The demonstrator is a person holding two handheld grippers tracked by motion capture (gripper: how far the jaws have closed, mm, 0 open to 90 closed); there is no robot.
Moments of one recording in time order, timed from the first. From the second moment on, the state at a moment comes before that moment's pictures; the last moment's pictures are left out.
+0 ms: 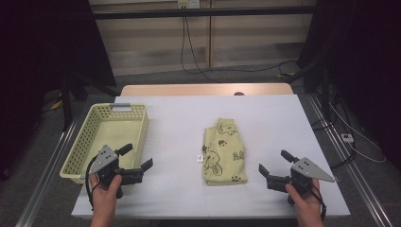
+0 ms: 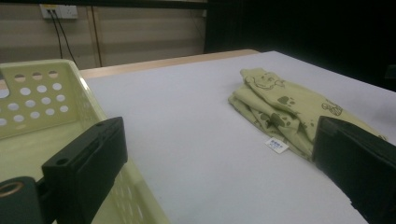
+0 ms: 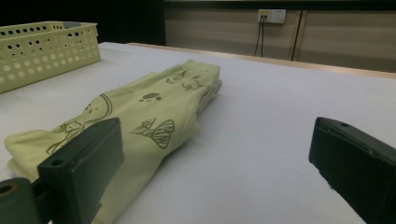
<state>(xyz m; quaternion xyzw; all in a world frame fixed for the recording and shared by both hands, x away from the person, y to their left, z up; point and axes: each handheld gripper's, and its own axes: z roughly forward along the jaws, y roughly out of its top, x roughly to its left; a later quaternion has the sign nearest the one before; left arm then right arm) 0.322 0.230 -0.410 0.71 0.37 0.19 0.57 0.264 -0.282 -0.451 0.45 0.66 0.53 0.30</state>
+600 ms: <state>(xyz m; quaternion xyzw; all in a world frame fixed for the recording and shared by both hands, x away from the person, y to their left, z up) 0.330 0.196 -0.399 0.72 0.35 0.17 0.57 0.263 -0.284 -0.450 0.45 0.66 0.52 0.31</state>
